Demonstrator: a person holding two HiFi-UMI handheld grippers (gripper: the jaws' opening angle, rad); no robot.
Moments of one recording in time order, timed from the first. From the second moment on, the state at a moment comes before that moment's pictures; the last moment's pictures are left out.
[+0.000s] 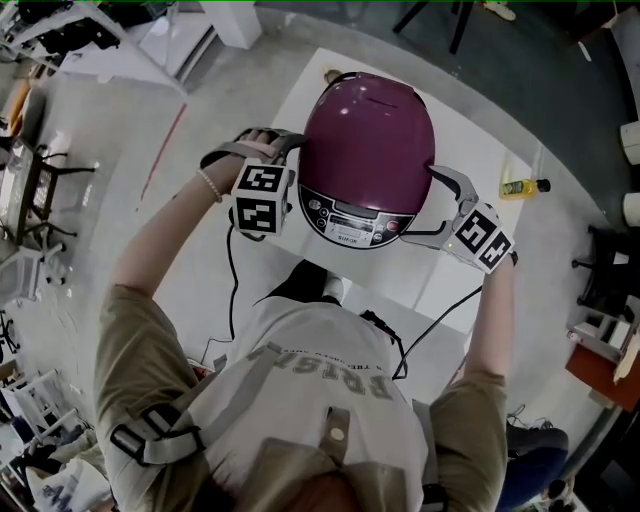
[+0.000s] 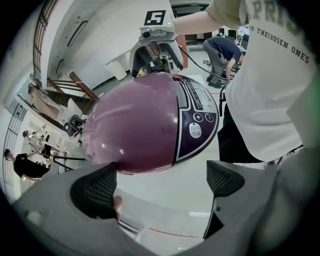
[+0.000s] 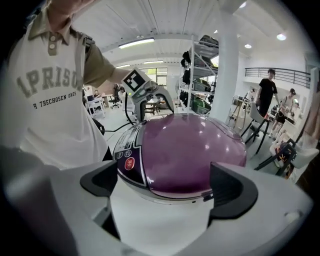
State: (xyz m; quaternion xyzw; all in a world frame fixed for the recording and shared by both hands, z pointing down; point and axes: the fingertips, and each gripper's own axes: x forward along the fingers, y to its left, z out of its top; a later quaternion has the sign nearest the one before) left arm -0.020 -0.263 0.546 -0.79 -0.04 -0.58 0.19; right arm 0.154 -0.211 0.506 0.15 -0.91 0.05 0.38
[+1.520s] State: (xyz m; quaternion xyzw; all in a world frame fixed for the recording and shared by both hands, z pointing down) left arm -0.027 -0.267 0.556 -0.74 -0.06 -0.63 0.23; right arm 0.160 -0.199 0.526 0.08 -0.85 0.05 0.51
